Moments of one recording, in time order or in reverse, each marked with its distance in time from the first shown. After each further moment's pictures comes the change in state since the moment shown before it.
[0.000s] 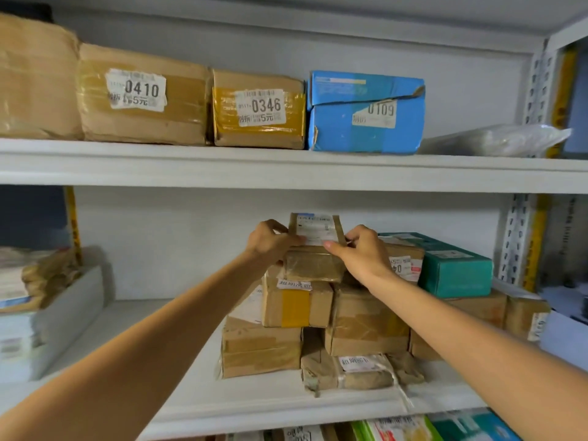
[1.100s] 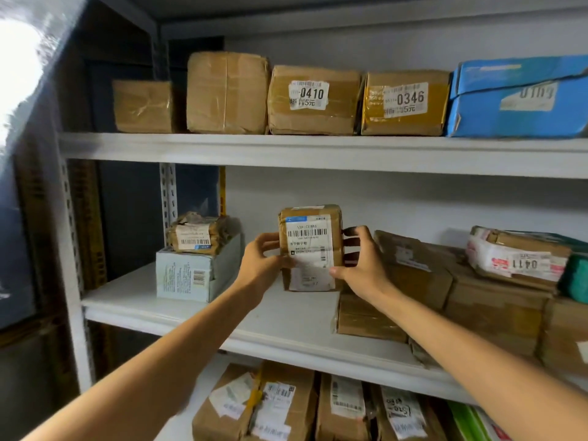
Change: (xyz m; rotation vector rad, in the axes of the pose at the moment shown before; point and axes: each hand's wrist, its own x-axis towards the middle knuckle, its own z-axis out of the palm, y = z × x) left_hand -0.136 -0.092 -0.165 -0.247 0.307 0.112; right_hand -0.104 -0.069 0.131 0.310 -0.369 -0.254
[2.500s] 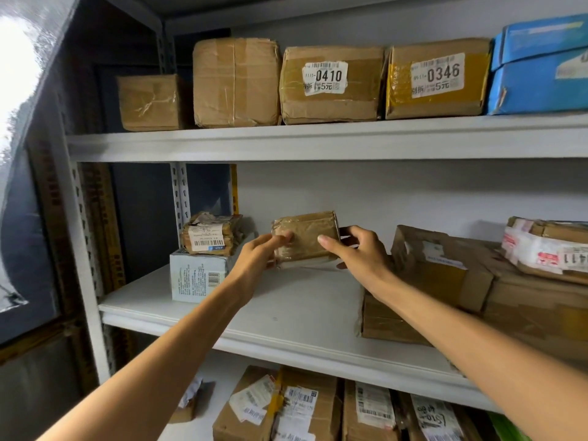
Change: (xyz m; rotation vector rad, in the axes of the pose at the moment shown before) left_hand 0.027 -0.006 -0.041 0.032 -0.070 -0.118; right_hand 0.032 0.003 0.037 0.112 0.005 -0.020
